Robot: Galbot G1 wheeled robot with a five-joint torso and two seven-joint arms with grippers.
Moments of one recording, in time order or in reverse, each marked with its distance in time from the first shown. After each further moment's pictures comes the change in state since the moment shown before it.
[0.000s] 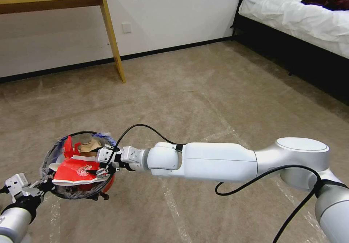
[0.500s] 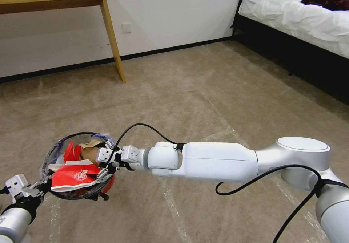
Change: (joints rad) left arm -0.002 0.002 0.000 0.011 0.003 0.000 0.000; right arm 0.006 -0.001 0.001 0.006 0.001 0.001 0.001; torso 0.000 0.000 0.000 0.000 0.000
